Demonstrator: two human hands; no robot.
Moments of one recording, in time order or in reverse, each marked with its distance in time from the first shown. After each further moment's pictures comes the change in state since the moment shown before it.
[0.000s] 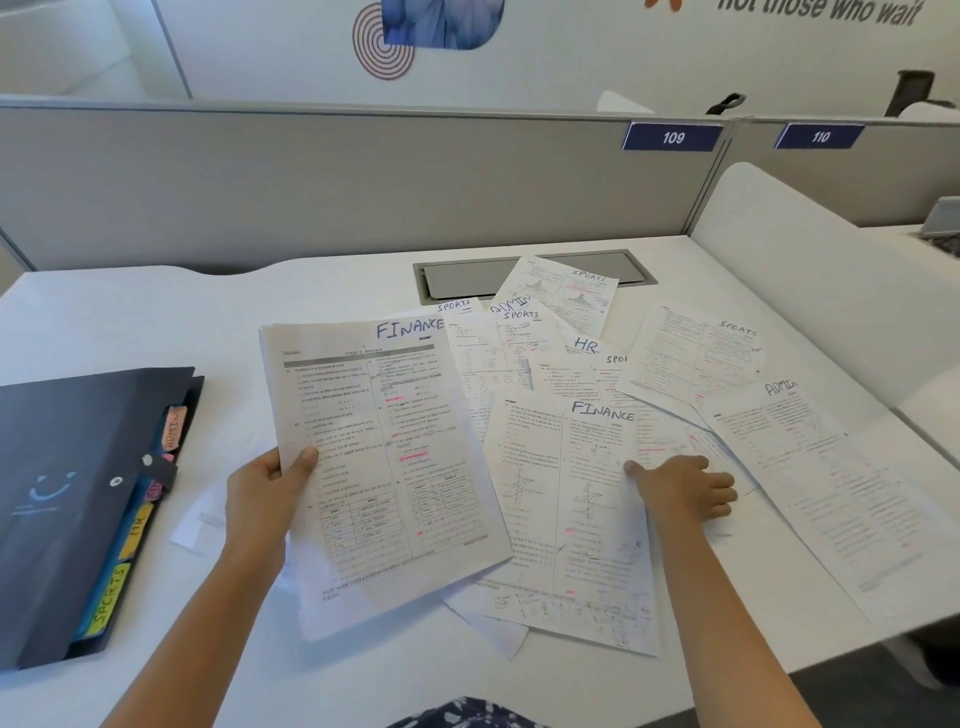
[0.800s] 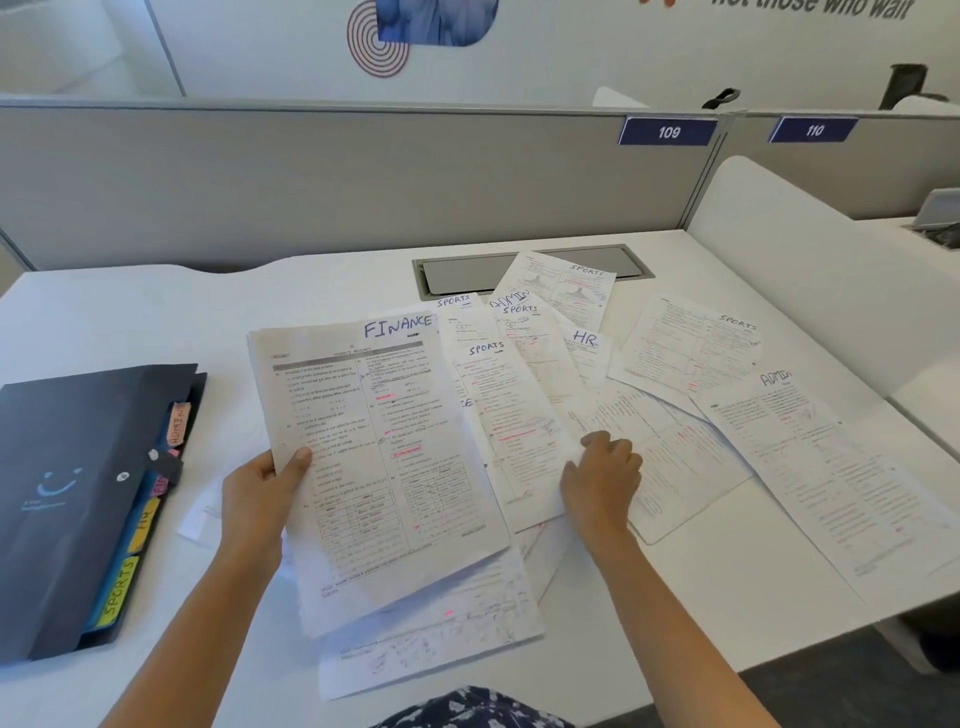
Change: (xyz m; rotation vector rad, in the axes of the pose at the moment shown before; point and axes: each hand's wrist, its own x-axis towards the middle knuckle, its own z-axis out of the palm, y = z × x) left_hand -0.003 -0.001 -0.008 -0.039 0.010 -0.028; right_hand -0.088 -0.020 0.017 0.028 0.041 -0.552
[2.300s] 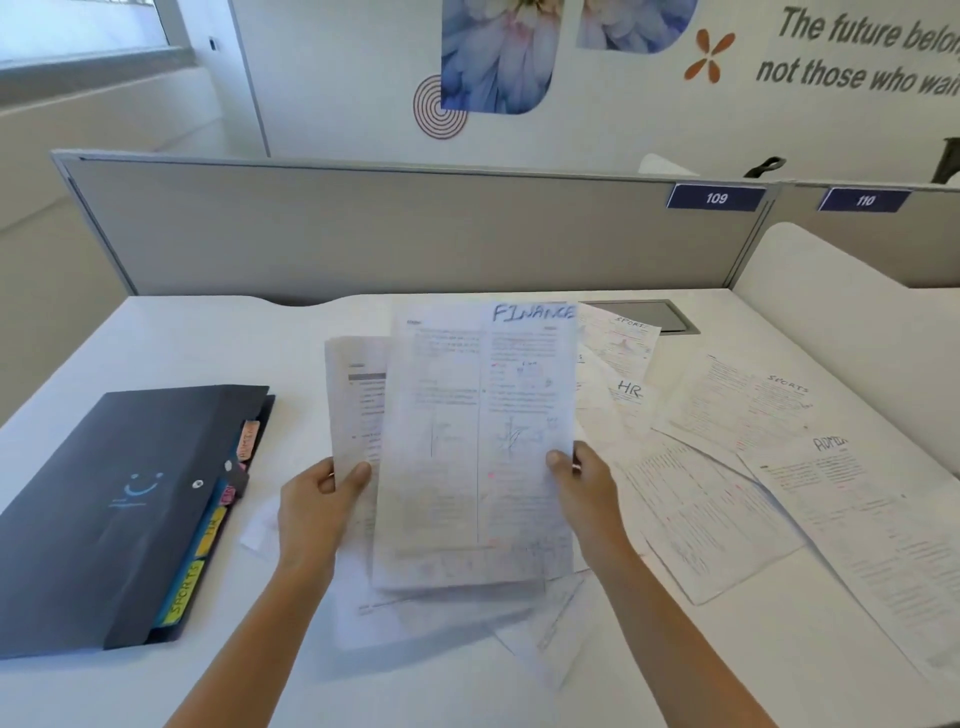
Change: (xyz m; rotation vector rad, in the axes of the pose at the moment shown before) left_hand -0.008 0.009 -0.008 0.055 0.033 0.136; right_hand -0.022 -0.069 -0.029 0.754 -0.291 -0.081
